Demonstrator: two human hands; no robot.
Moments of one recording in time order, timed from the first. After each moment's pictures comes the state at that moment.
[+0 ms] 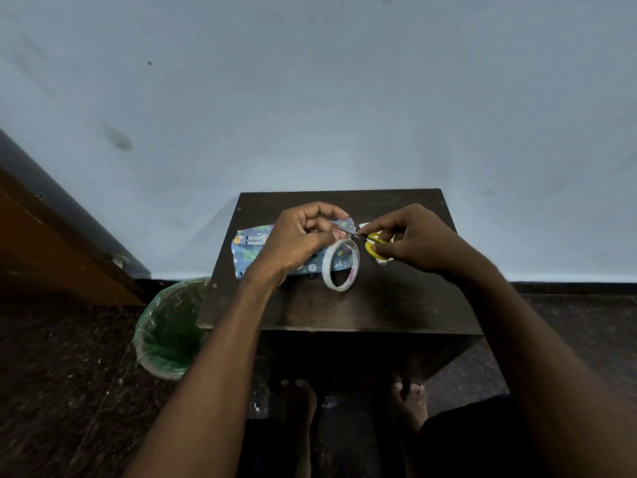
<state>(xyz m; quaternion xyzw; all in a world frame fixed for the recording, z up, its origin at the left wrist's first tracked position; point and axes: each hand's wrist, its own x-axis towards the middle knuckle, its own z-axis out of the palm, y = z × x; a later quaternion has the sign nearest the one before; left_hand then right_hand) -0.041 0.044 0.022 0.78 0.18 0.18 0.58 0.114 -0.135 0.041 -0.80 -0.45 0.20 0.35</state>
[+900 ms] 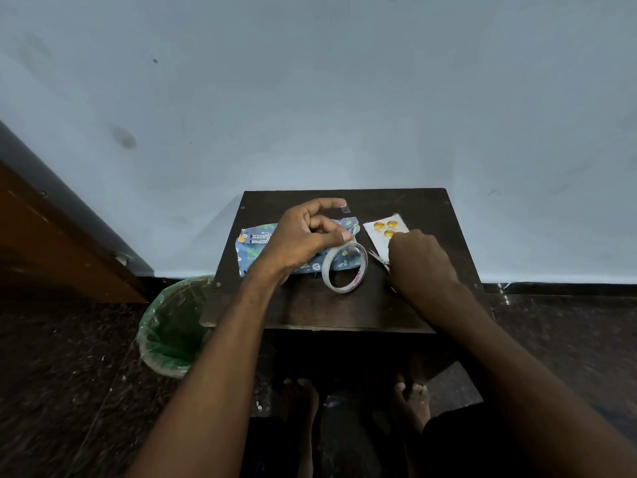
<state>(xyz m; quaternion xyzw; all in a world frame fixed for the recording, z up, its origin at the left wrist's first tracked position) -0.039 0.046 0.021 0.75 0.19 0.16 0.61 0.071 -0.128 0.030 -0.93 -0.36 0.06 0.04</state>
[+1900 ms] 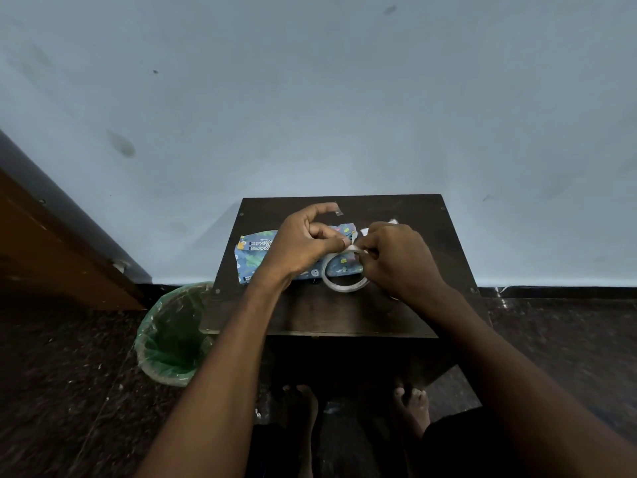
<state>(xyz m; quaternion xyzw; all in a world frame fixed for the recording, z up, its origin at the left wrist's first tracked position) -0.035 0.044 0.019 0.76 0.21 0.17 0.59 0.074 -0.115 0.020 -0.84 -0.48 -0.02 0.23</state>
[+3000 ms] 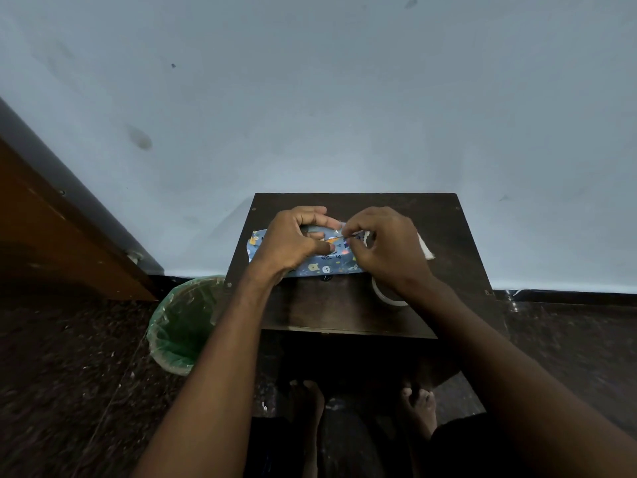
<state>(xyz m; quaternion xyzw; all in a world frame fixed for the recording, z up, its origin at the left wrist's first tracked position) -0.054 0.075 0.012 0.80 0.24 0.19 0.52 0.071 -0.084 0.007 -0.75 -0.50 -0.05 0.42</state>
